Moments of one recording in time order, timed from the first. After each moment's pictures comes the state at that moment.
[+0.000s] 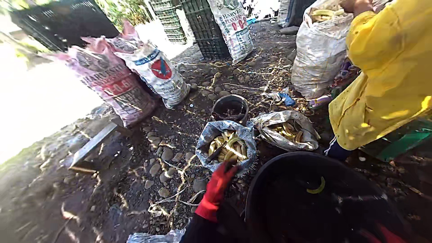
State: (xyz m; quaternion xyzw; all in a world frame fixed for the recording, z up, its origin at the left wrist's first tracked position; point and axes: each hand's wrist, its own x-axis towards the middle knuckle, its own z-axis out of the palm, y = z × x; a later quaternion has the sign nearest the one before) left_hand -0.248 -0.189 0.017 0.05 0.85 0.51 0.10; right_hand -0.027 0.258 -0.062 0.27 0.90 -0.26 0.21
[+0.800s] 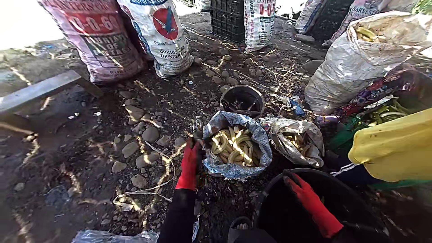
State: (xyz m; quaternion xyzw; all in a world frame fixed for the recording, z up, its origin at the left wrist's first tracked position) left_hand -0.378 -0.345 -0.082 -0.19 0.72 0.67 -0.02; right_hand -0.257 0.027 -0.039 0.14 0.87 -0.45 0.14
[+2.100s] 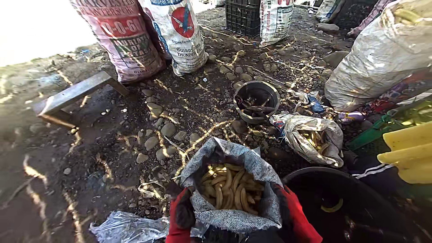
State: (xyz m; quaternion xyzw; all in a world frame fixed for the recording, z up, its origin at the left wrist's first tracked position) left_hand -0.207 -0.378 -0.100 -0.25 0.51 0.80 -0.19; right_hand -0.229 -0.074 -0.068 0.28 0.73 -0.62 0.10
